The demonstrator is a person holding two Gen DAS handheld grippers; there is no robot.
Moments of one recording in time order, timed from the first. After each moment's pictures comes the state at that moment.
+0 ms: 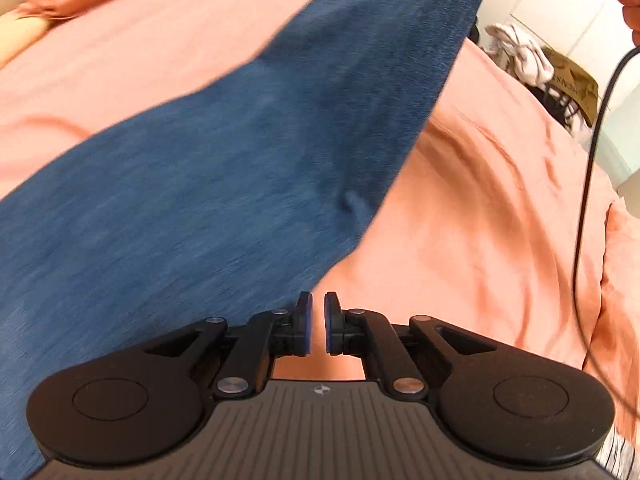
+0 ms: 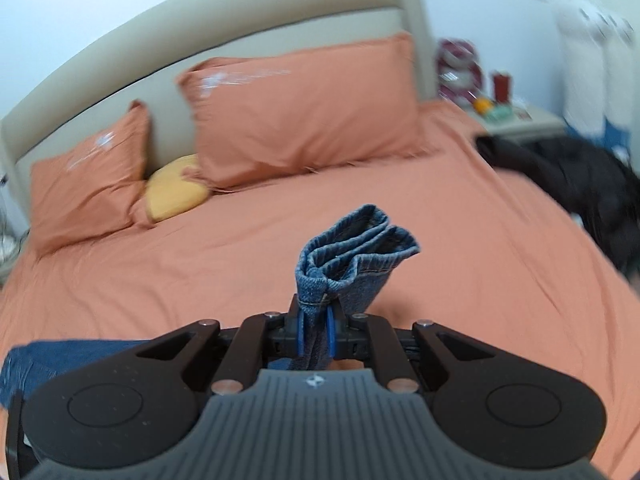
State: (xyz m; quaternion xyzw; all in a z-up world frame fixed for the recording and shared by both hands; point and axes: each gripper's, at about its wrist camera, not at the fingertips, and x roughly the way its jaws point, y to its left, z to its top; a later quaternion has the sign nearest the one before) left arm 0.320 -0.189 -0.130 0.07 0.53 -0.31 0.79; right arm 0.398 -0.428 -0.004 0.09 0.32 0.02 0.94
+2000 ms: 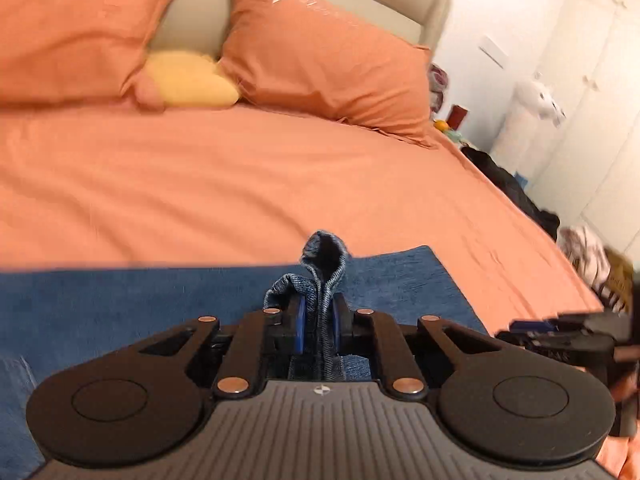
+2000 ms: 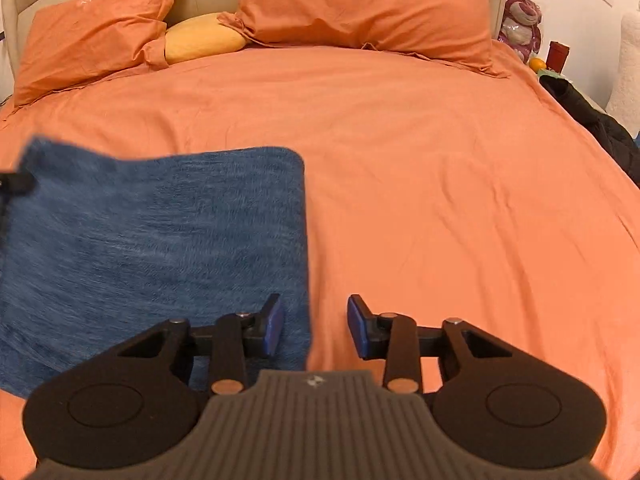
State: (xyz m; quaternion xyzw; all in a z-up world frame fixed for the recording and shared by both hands) left arm 0.381 -0.016 -0.111 -0.09 0.36 -0.18 0.91; right arm 0.412 -0.285 -0.166 -0.02 0.42 0.02 0.91
